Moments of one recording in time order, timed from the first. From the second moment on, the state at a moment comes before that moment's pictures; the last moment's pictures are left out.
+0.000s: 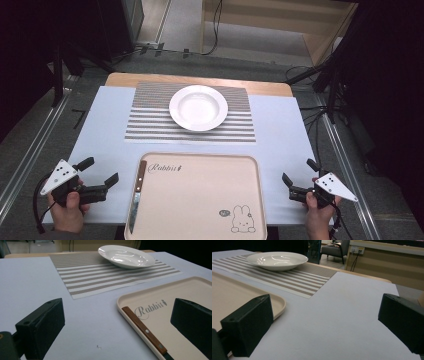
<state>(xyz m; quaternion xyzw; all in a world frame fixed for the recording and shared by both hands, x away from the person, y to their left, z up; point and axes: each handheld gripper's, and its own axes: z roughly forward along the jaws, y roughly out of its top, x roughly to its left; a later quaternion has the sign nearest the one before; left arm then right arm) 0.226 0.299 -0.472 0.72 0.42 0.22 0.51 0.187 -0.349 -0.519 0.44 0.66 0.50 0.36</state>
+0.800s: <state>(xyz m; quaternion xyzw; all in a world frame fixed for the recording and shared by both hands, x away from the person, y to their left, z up) 0.231 0.332 -0.481 0.69 0.45 0.25 0.51 0.187 -0.350 -0.519 0.44 0.66 0.50 0.36</state>
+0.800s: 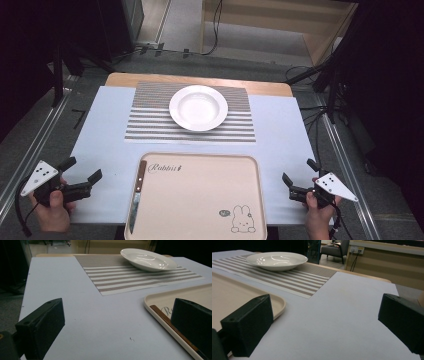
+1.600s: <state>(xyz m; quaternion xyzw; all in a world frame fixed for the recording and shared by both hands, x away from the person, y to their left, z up) 0.232 0.330 -0.490 0.69 0.44 0.24 0.52 0.187 -0.349 -0.519 0.44 0.66 0.50 0.36</state>
